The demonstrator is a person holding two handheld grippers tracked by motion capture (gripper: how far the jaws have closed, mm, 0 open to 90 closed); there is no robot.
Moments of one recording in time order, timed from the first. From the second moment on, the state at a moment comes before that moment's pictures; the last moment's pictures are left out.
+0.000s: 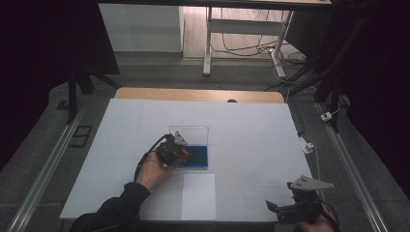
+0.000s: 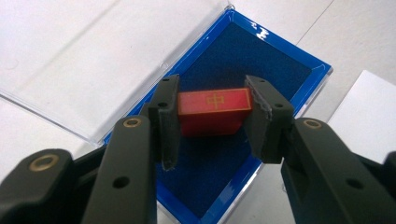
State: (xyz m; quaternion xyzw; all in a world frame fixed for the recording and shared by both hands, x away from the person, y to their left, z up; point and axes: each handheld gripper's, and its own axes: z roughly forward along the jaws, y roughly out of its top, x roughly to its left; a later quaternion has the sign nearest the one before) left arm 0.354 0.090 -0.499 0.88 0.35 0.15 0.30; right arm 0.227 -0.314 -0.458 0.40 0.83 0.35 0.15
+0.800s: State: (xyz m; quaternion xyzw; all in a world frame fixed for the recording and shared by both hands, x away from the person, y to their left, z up) left arm 0.364 0.104 -0.501 0.86 0.37 0.10 0.33; right arm 0.227 -0.313 -0.458 0.40 0.83 0.35 0.15
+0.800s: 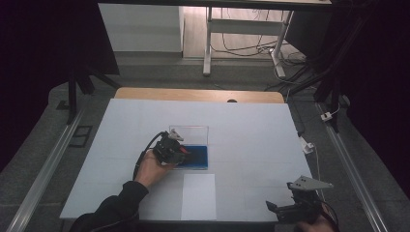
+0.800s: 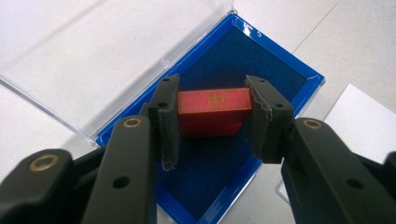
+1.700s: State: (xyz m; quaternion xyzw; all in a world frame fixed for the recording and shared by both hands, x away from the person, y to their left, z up) left arm 0.366 0.102 -0.485 0.85 0.37 0.10 0.36; right arm 0.227 -0.313 -0.458 0.40 0.84 0.35 0.15
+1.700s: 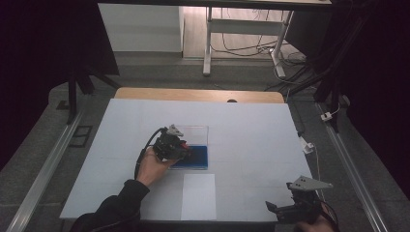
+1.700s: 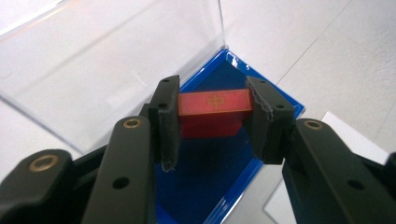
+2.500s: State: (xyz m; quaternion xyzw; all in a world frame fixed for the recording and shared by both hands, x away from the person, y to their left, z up) left arm 0.368 0.084 -0.496 0.86 0.36 0.10 0.34; right arm 0.227 -0.312 -0.458 0.39 0.84 0.35 0.15
